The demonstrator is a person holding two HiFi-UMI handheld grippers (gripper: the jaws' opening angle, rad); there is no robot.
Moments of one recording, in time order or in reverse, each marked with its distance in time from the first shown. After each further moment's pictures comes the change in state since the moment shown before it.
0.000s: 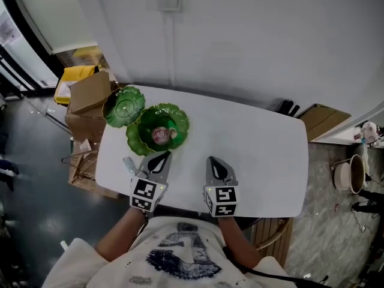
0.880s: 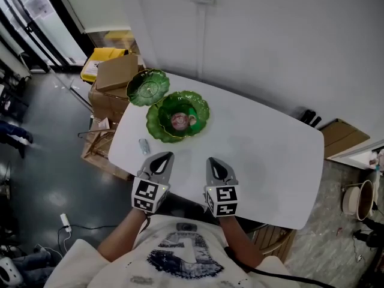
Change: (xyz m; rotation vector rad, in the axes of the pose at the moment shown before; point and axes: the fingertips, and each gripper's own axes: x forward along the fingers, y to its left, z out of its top) left arm -0.061 -0.009 -0.032 -0.066 0.049 0.190; right arm -0.006 0.052 -0.030 -0.013 0.035 0.230
